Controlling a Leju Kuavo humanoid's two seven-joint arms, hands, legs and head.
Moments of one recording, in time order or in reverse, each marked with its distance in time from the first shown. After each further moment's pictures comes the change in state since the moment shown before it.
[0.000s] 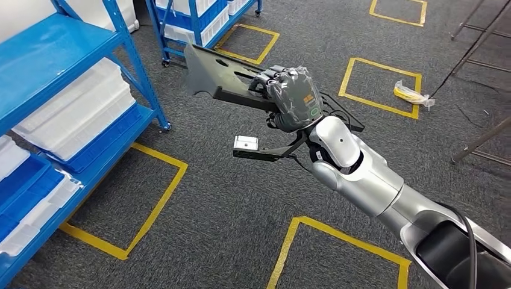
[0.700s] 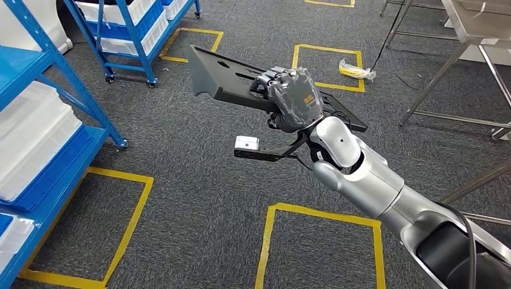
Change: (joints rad) left arm -0.014 -0.001 0.024 0.000 -0.020 0.000 0.003; right arm 0.000 -0.015 -0.002 0.008 -0.004 0.010 -0.001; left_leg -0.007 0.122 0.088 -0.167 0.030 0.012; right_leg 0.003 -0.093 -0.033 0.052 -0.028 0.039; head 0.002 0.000
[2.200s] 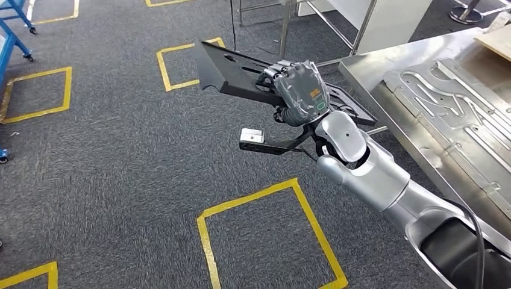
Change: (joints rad) left arm -0.002 -0.003 0.039 0.000 -0.032 0.011 0.016; right arm -0.019 -0.013 -0.001 0.010 0.002 0.003 0.001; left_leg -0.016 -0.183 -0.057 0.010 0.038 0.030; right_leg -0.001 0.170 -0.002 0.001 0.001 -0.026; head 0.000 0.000
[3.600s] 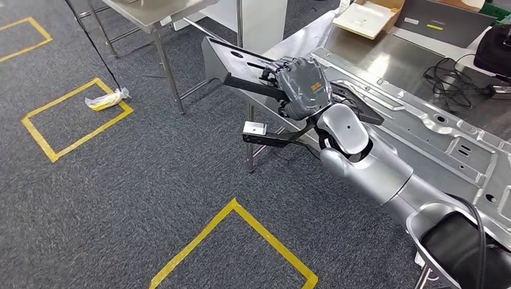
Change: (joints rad) left arm 0.007 0.009 0.021 0.000 -0.061 -0.007 -0.024; right arm -0.044 -0.018 0.004 0.052 0.017 0.051 0.007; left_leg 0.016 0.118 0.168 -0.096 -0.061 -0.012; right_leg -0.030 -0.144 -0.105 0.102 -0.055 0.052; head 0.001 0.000
